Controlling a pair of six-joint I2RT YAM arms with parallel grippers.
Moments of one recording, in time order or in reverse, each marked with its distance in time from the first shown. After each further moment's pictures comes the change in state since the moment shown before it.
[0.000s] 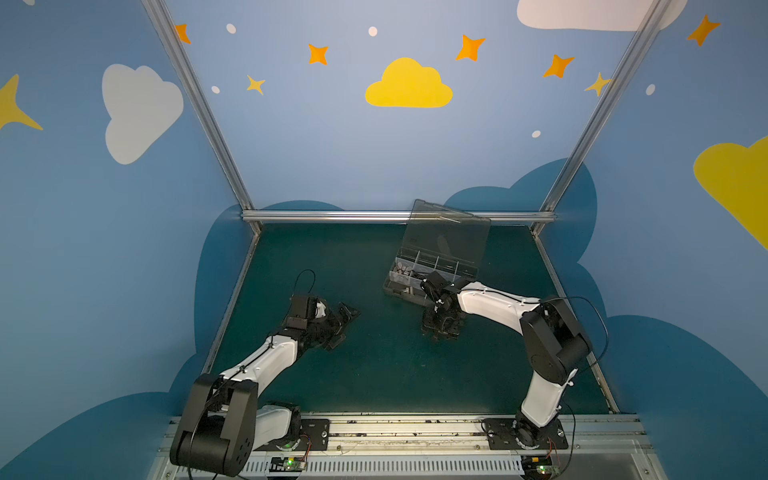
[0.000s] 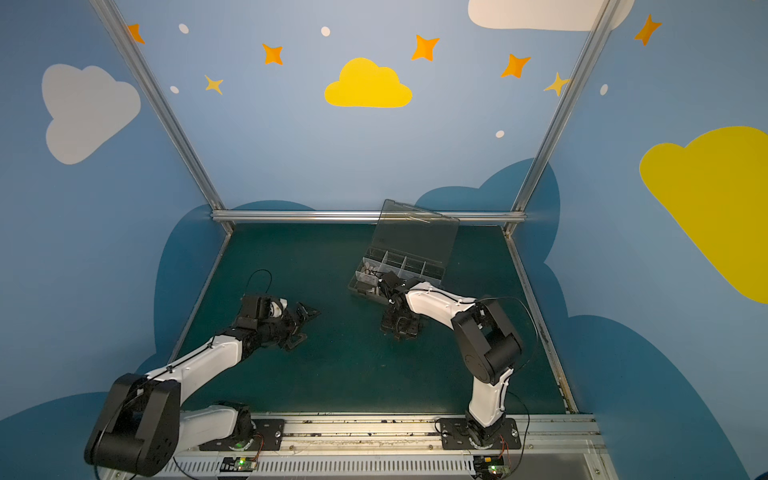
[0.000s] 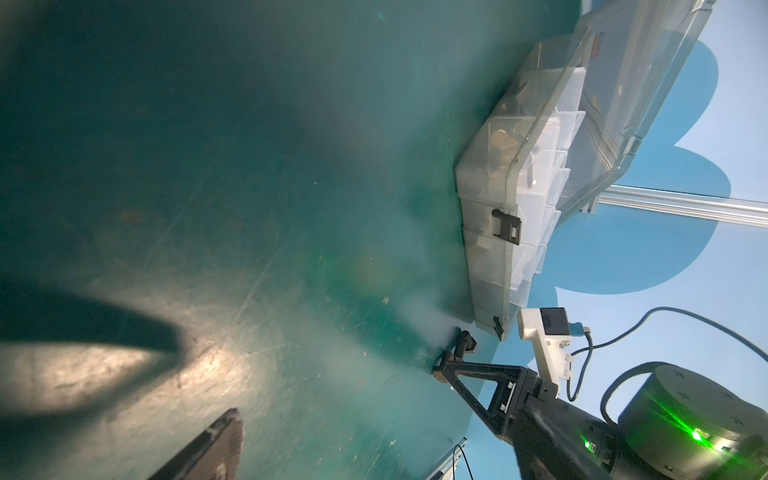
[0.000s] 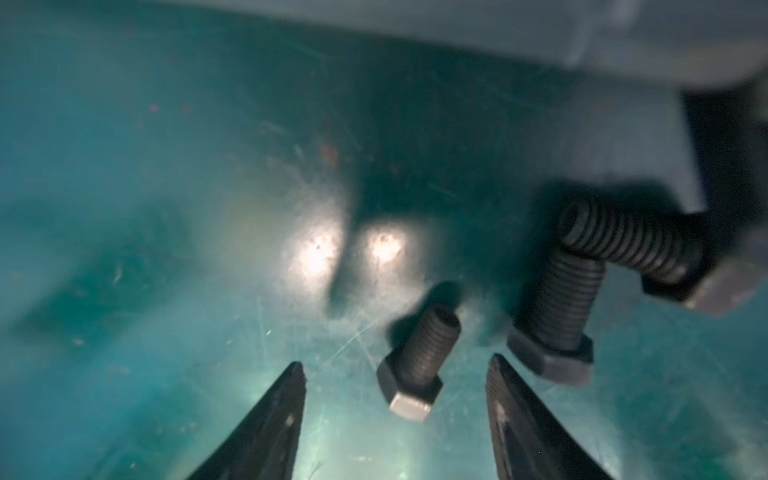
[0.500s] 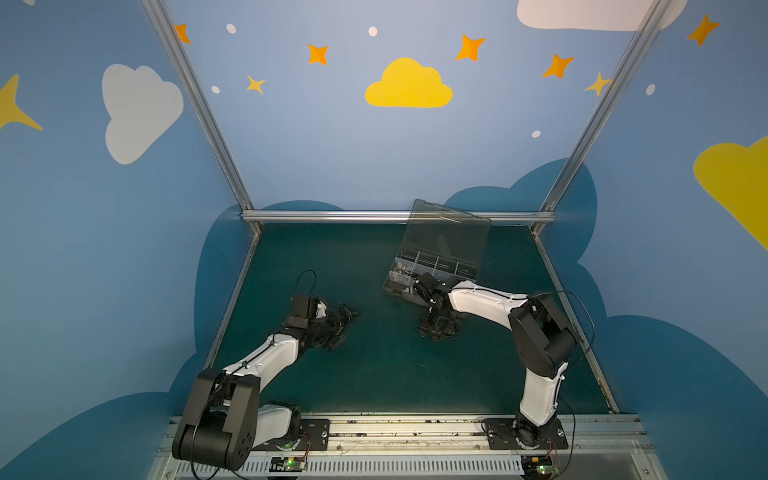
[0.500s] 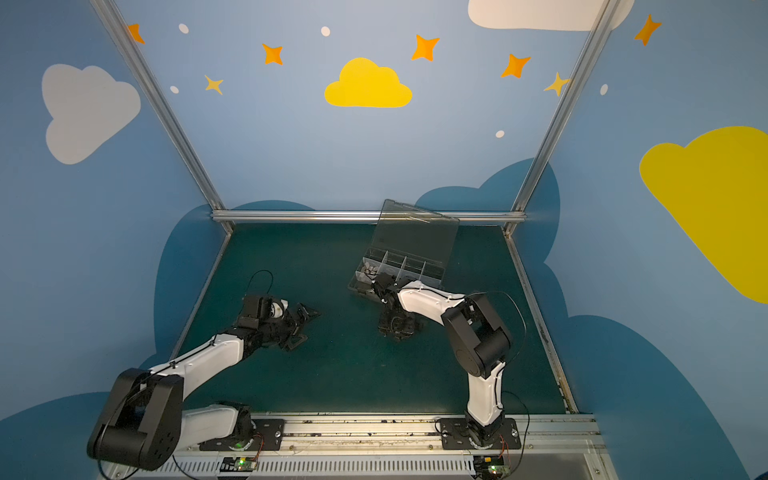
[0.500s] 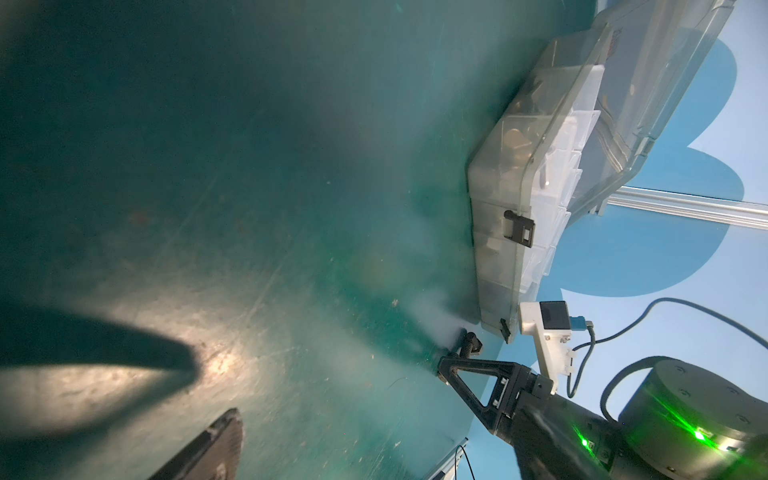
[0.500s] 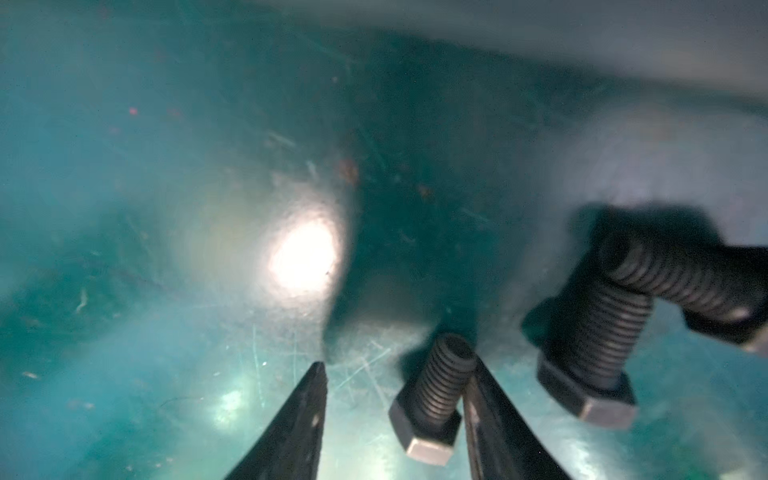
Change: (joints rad) left arm 0.000 0.023 0.000 0.007 0.001 0.000; right arm 0.040 0.069 0.062 -0.034 0.048 -0.021
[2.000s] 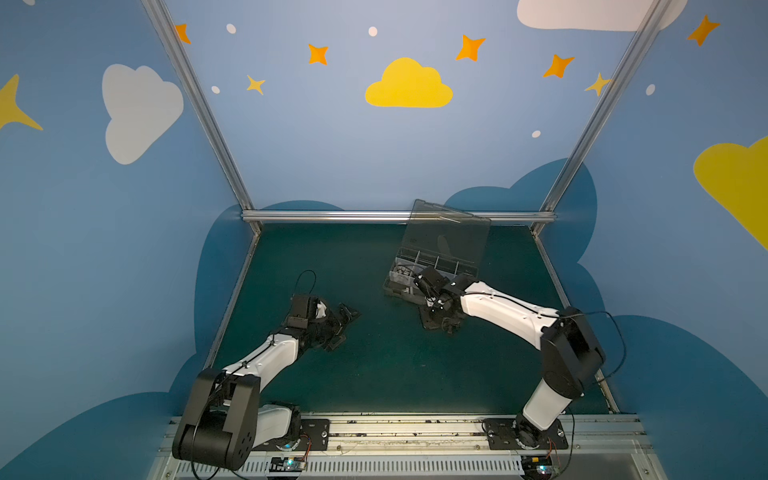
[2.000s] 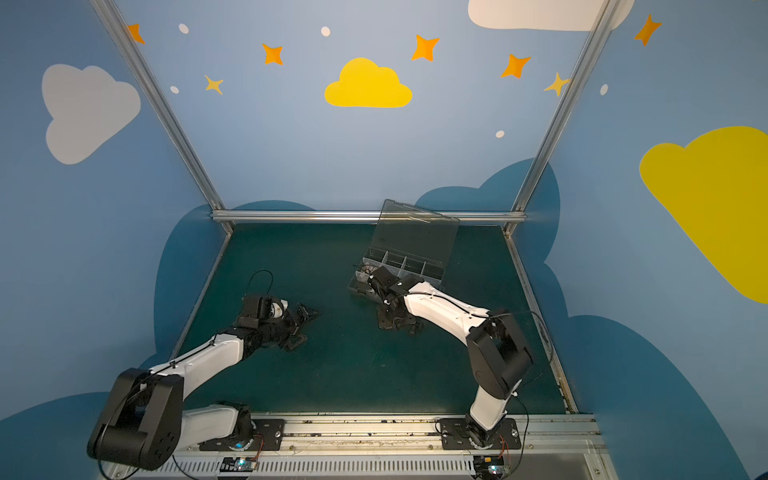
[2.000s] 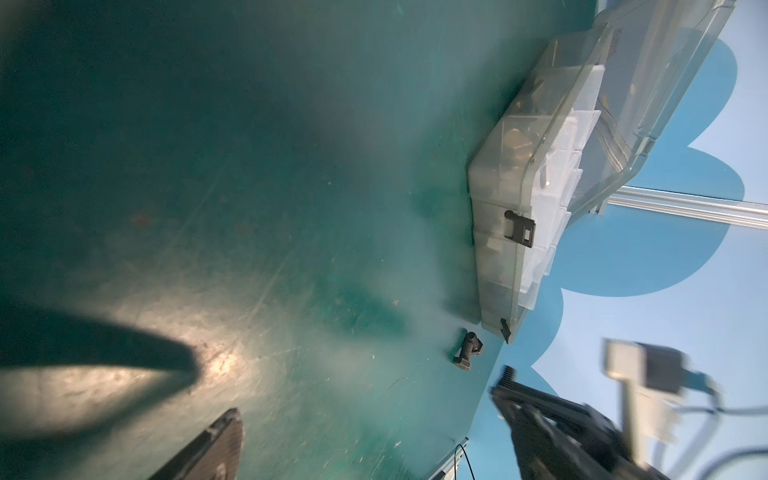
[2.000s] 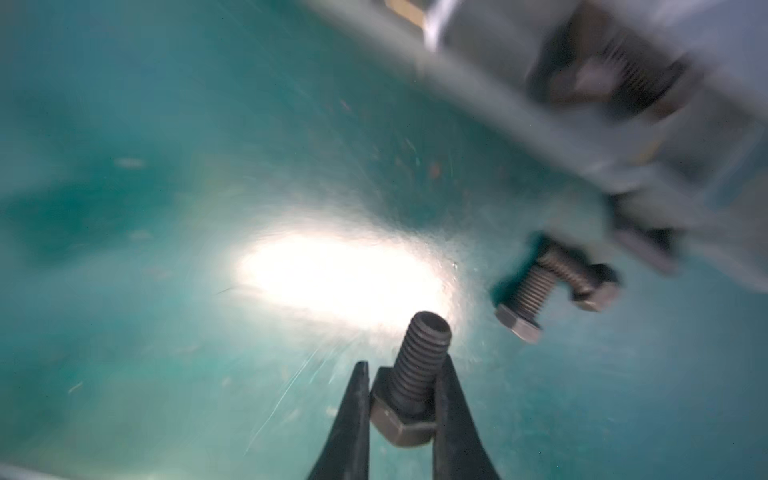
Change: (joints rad) left arm 0.003 0.001 0.000 -0.001 0.002 0.003; right arm 0.042 -0.219 0.023 -0.034 0.105 -0.306
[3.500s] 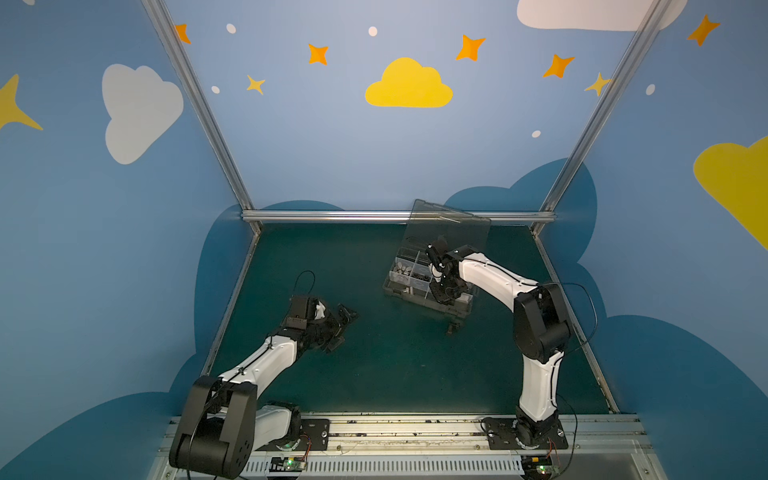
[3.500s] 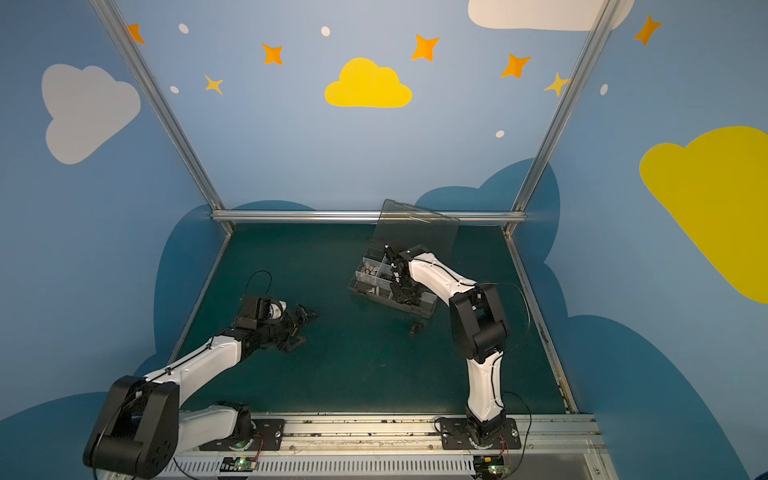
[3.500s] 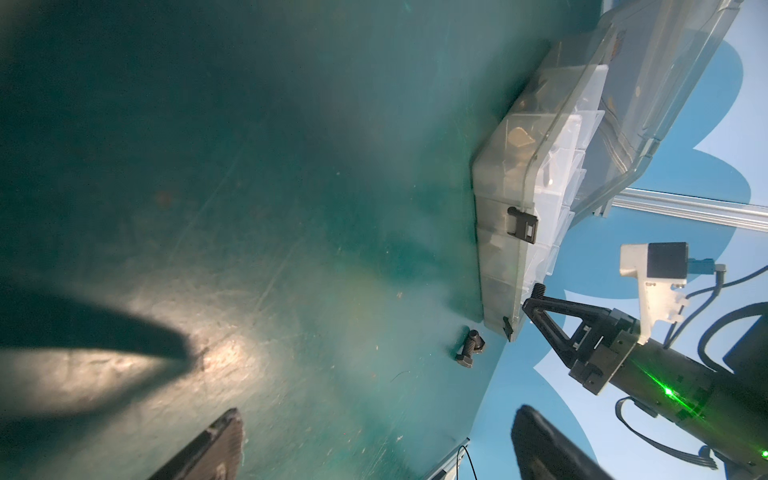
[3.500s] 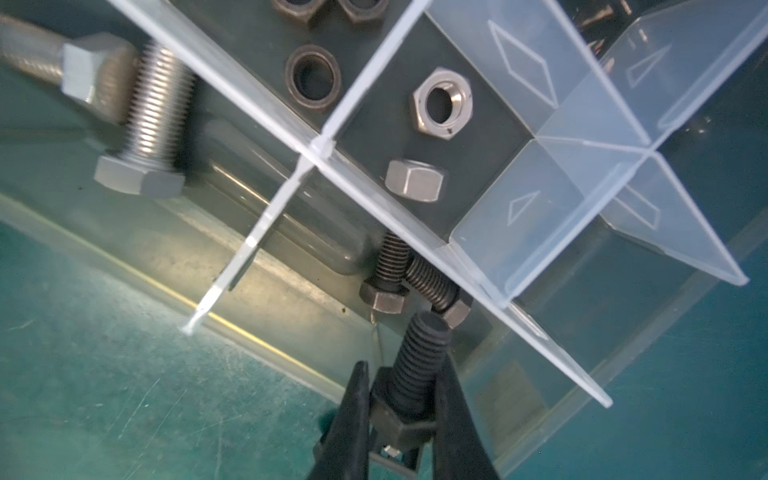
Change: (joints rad) left arm 0.000 -0.040 0.001 -0.054 -0.012 0.000; right arm -0.217 0.309 0.306 -0.114 0.111 -0.407
